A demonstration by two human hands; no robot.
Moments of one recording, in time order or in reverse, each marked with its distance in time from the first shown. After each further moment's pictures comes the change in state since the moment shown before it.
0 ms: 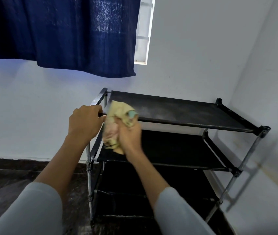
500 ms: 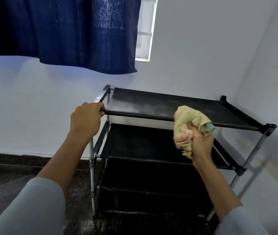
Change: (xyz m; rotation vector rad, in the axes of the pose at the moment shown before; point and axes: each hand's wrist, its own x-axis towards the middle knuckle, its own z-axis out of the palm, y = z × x) left_hand -0.004 0.000 0.000 -0.044 0.021 0.000; right_hand 0.010 -0.024 -0.162 -0.017 0.363 -0.112
